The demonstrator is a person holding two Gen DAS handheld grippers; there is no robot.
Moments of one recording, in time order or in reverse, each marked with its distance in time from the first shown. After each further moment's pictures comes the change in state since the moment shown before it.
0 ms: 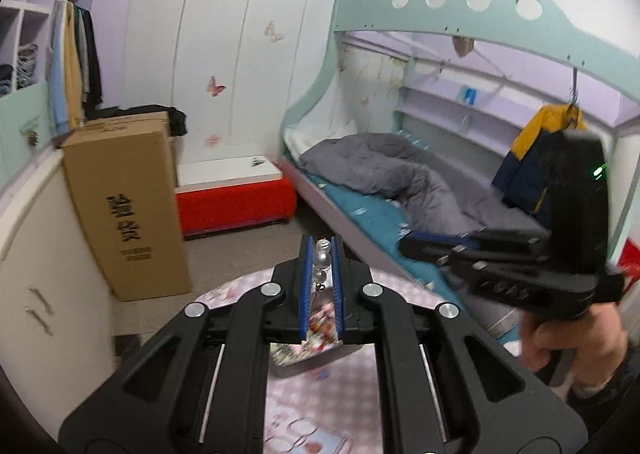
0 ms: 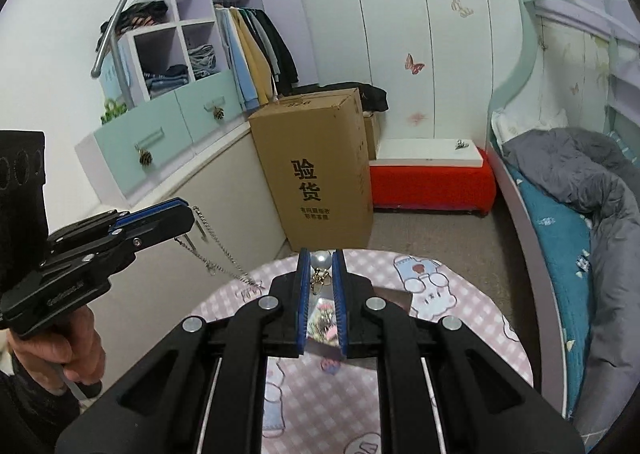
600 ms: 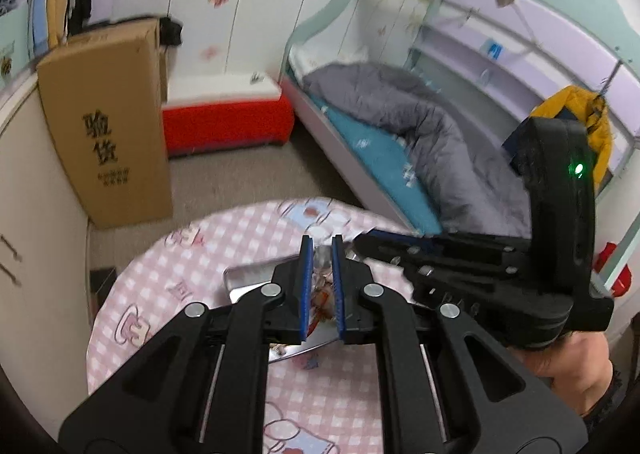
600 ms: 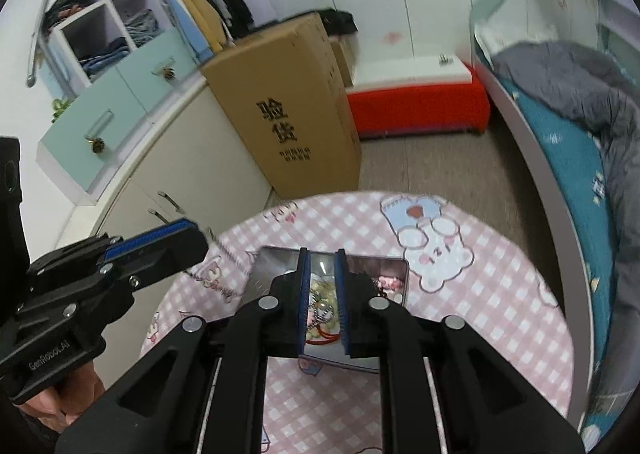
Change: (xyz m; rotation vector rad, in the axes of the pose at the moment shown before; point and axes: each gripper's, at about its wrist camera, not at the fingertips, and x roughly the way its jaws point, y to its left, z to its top) left arm 0.129 0.025 -0.032 -0.119 0.326 0.007; right arm 0.105 -0.052 -0.024 0.190 0.243 -0.043
